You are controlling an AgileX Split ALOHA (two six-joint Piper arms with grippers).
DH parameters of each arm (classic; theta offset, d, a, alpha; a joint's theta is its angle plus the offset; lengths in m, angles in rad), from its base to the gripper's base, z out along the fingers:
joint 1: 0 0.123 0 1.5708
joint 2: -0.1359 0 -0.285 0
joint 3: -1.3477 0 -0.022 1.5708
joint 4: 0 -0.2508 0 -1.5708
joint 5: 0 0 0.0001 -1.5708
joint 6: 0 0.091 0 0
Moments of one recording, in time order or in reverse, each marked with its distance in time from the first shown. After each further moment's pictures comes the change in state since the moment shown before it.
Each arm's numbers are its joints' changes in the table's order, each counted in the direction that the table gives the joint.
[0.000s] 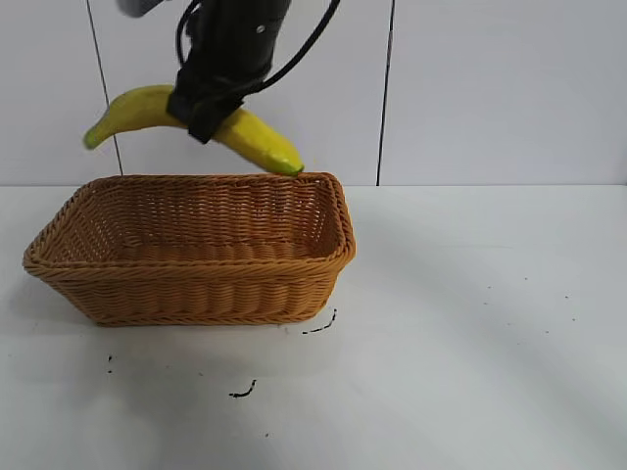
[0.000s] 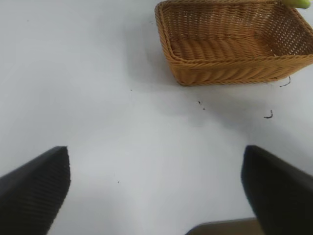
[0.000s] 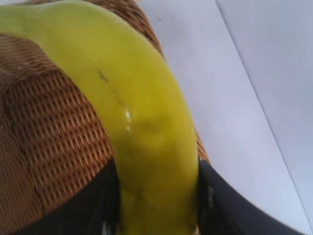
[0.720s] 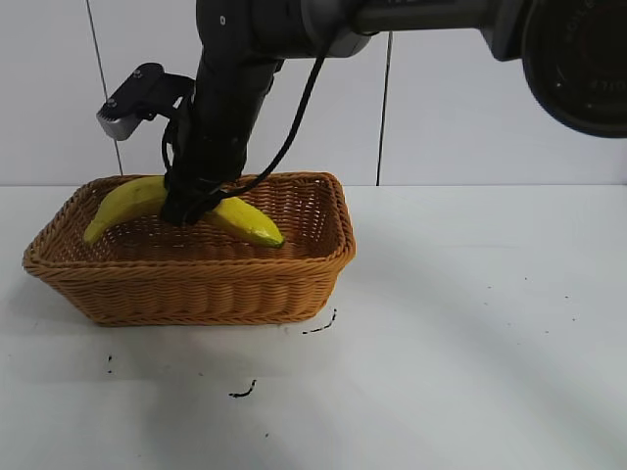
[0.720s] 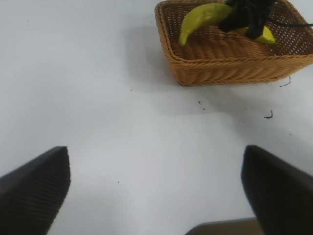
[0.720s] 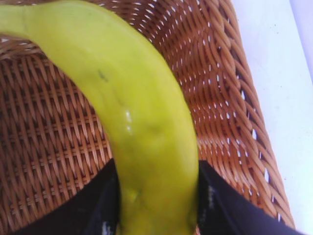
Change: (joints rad) left arm 0.000 0.000 0.000 0.000 0.000 0.000; right arm 0.000 -0.126 0.000 0.014 0.081 -0.022
